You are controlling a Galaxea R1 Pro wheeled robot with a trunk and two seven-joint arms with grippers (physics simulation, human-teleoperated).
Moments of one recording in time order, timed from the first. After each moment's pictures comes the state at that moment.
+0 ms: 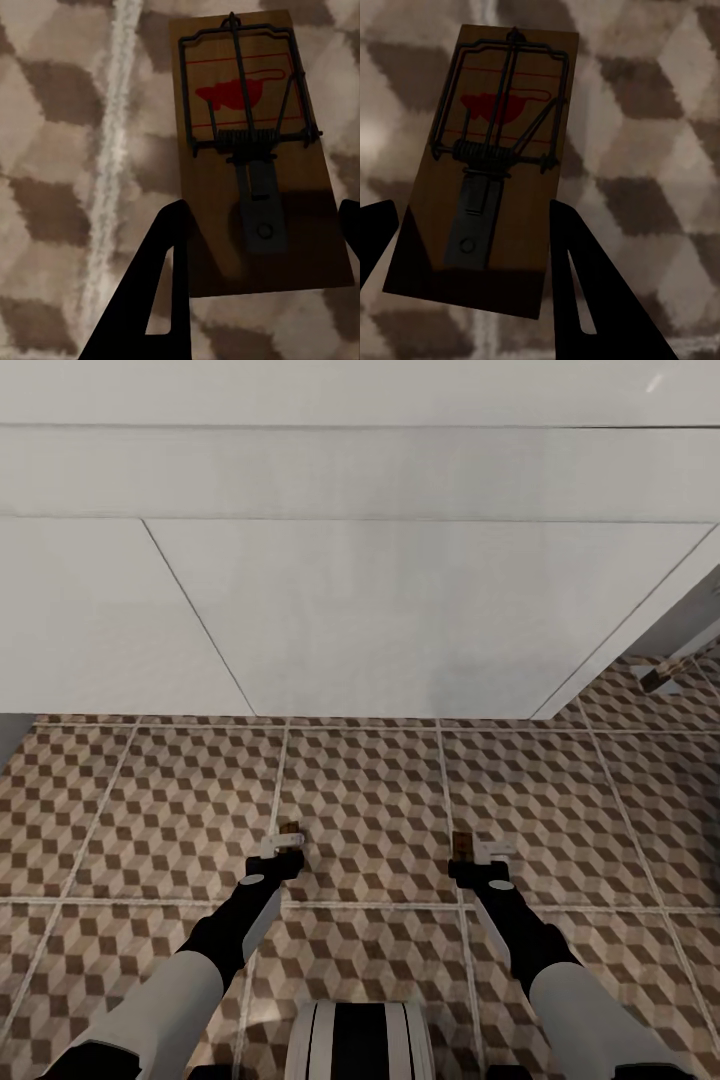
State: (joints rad) left arm -0.74 -0.09 -0.17 -0.56 0.19 0.14 0.26; right arm -0.70 0.01 0.03 -0.61 0.03 0.20 -0.17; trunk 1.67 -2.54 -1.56
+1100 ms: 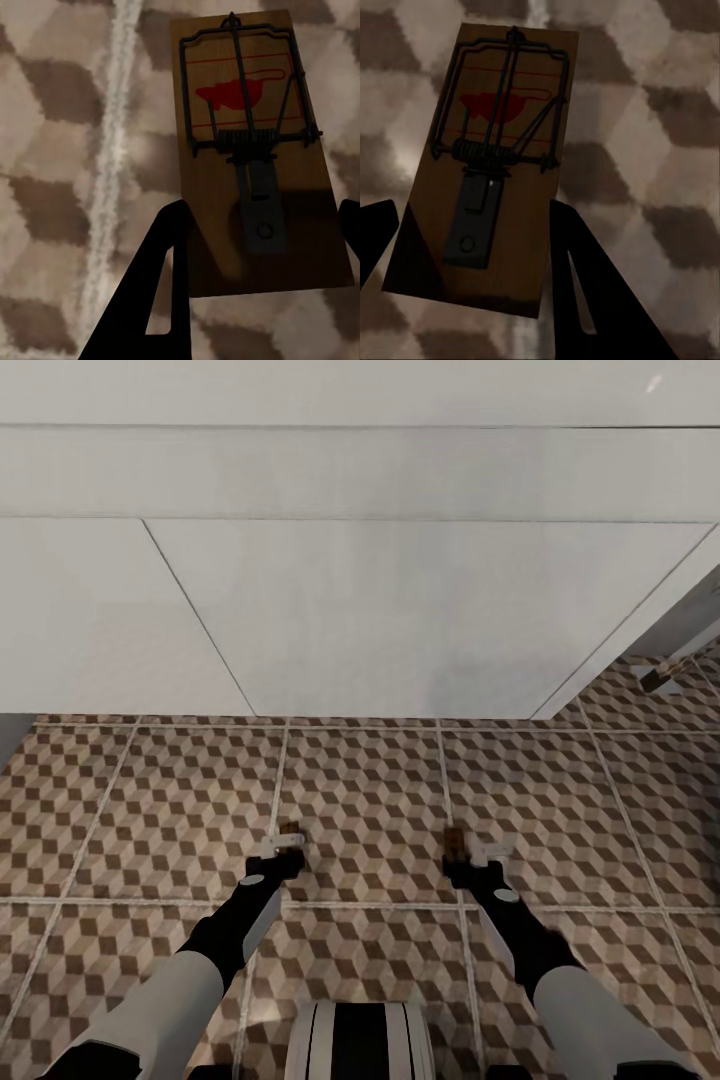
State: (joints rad) left arm -0.74 -0.10 -0.17 -0.56 0.19 0.14 0.26; right arm -0.70 0.00 0.03 -0.54 0.02 0.04 -0.05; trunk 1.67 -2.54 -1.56
